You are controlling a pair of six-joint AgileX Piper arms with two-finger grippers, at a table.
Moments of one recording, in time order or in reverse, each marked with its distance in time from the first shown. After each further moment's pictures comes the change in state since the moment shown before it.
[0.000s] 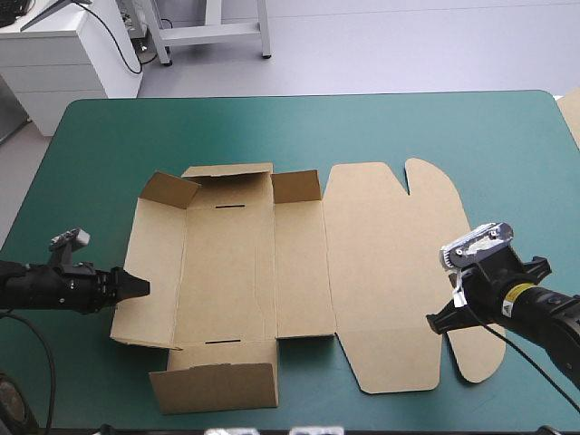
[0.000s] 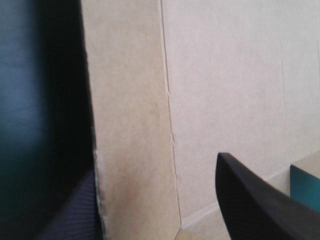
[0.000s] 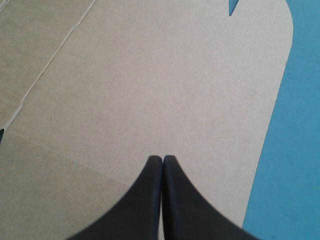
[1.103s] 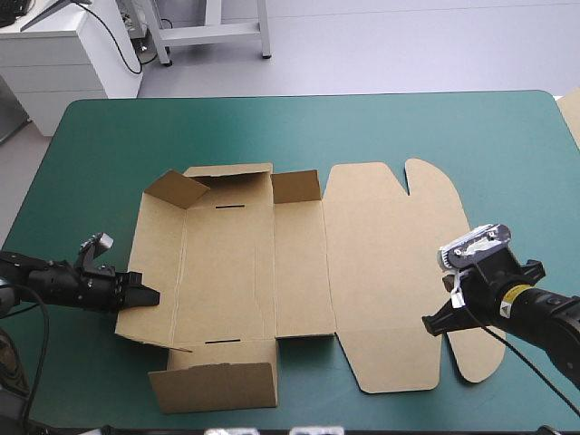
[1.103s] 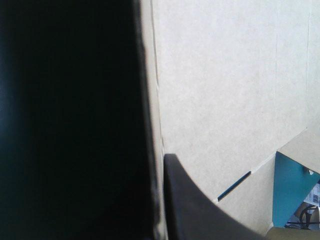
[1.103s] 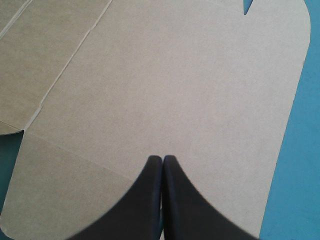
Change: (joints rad) left arm -0.075 0.182 0.001 -0.042 0.010 0.045; right arm 0.000 0.000 0.000 0.055 -0.001 -0.003
